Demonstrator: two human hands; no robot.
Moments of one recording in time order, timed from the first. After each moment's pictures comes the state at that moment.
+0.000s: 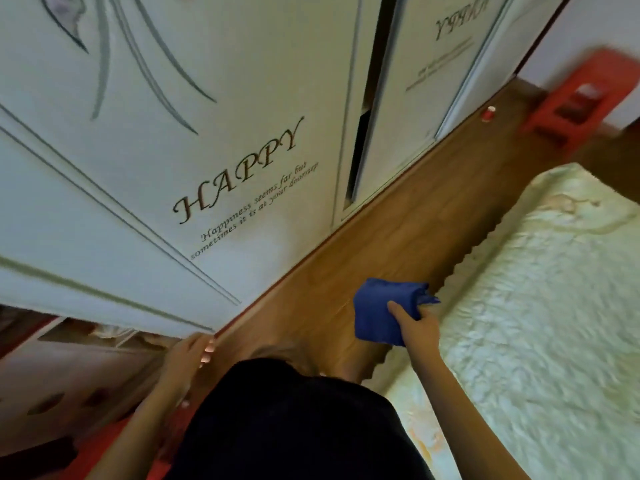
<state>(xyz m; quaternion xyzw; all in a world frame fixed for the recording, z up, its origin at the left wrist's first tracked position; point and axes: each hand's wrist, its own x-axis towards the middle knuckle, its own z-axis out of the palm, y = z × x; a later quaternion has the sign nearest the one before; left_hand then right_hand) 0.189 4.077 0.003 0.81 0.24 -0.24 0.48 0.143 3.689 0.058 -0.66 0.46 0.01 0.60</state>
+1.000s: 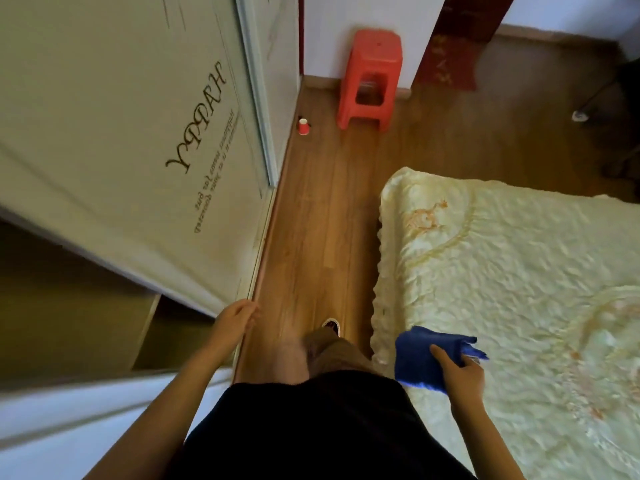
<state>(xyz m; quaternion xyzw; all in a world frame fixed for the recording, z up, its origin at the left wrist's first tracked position) 0.716 3.442 0.009 0.79 -0.12 -0.47 0.37 0.365 3.278 0.034 -0.44 0.74 -0.17 0.48</state>
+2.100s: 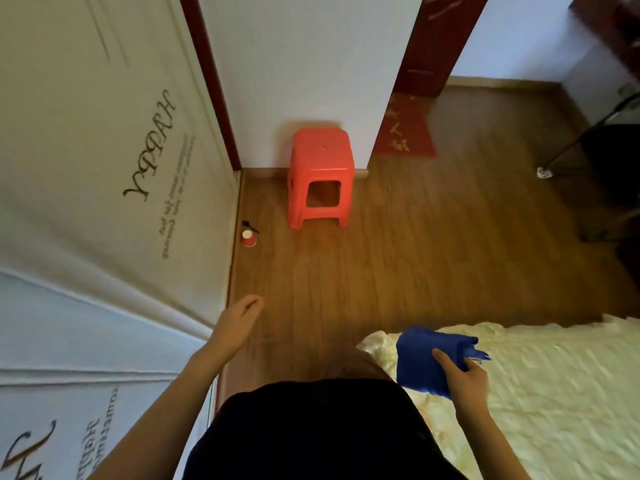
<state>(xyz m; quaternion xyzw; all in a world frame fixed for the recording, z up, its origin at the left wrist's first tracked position) 1.041 2.746 0.037 0.79 -0.33 -0.42 0.28 0.664 2.649 0.053 -0.38 0.77 -0.21 0.46</state>
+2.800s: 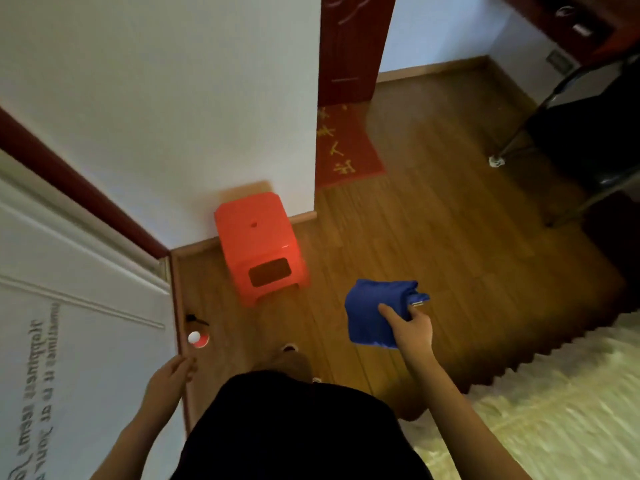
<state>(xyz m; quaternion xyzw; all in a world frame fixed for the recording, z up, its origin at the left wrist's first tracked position) 1.189 2.385 -0.012 0.85 -0.23 -0.43 0.19 0.798 2.226 0.063 -0.36 0.72 -0.29 0.52</state>
